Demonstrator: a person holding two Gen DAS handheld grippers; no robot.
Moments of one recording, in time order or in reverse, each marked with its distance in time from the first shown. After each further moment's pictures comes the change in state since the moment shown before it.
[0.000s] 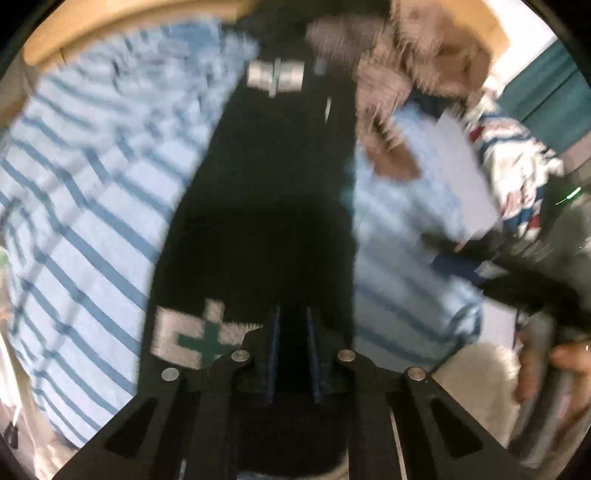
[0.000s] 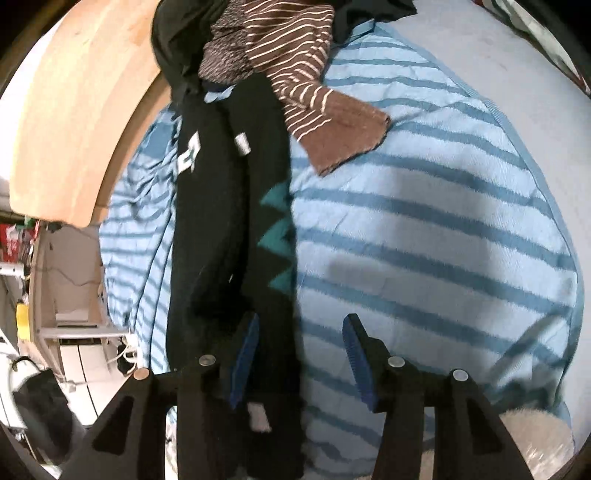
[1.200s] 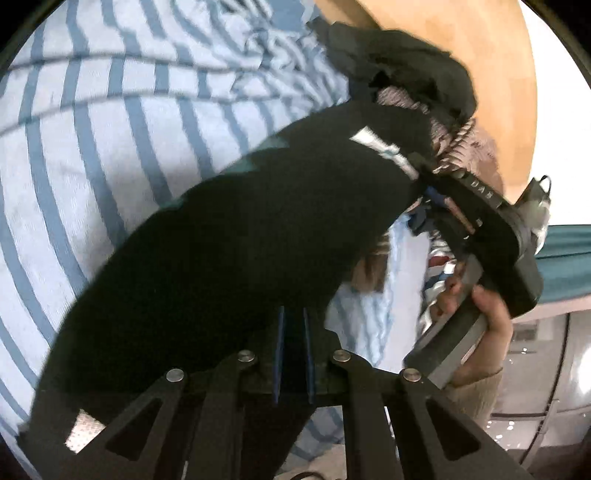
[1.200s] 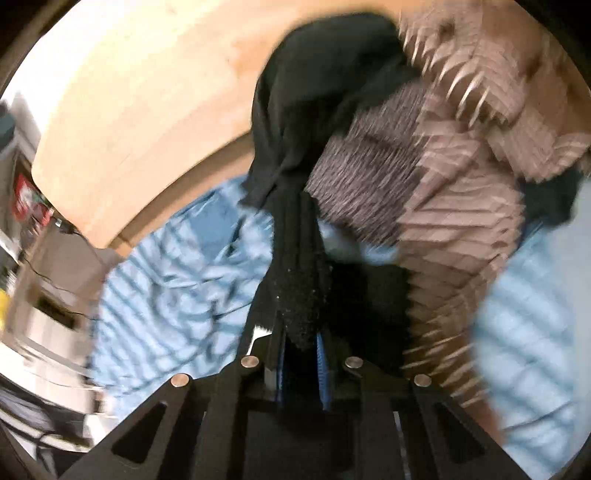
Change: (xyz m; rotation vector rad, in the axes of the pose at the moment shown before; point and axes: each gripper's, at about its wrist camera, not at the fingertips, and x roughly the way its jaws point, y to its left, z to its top) left arm 0.035 0.048 0.057 -0.510 -0.096 -0.405; right arm 0.050 0.115 0.160 -0.430 -0.307 -0.026
